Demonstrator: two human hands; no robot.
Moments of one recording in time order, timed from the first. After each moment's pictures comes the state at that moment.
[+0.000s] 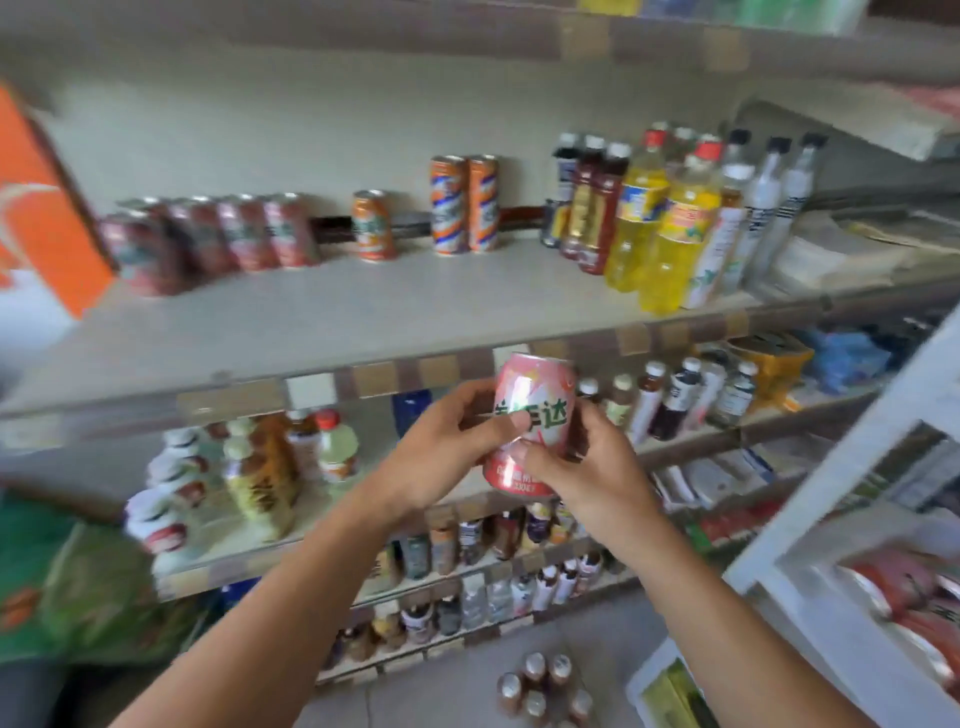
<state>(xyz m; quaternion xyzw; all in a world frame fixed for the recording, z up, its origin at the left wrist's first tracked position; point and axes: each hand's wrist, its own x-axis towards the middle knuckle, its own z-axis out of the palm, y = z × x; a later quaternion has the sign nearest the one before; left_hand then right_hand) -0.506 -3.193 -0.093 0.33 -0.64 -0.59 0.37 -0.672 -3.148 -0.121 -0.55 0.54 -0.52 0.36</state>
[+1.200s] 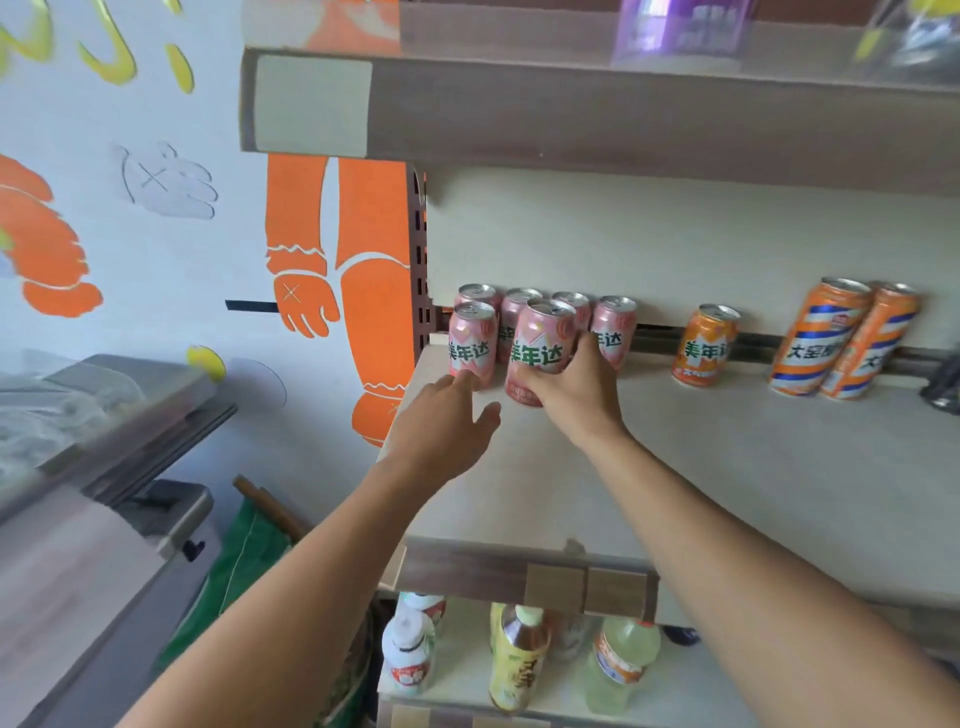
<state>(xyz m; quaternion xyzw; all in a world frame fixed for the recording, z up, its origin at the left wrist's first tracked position) -0.140 -3.424 -0.072 0.69 -0.66 -0.03 0.28 -0.289 -3.484 -0.055 -0.65 0.51 -0.50 0.27</state>
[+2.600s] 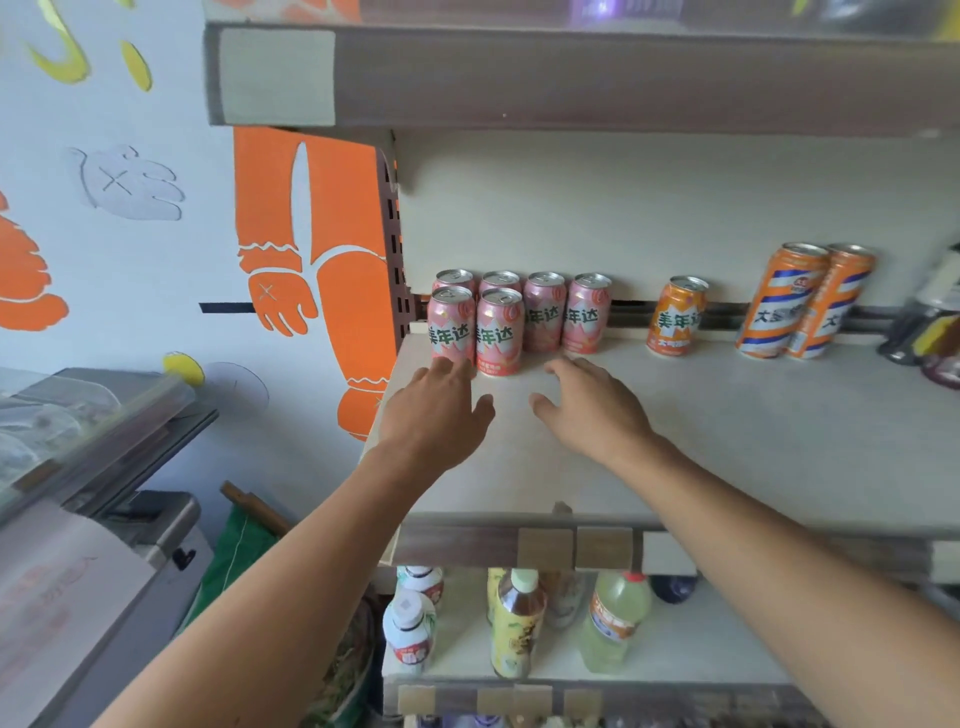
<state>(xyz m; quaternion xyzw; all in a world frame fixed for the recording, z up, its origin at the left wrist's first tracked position) -0.153 -3.405 -0.063 0.70 -0.69 0.03 0.20 -0.328 -3.449 -0.069 -0.78 0.59 -0.19 0.04</state>
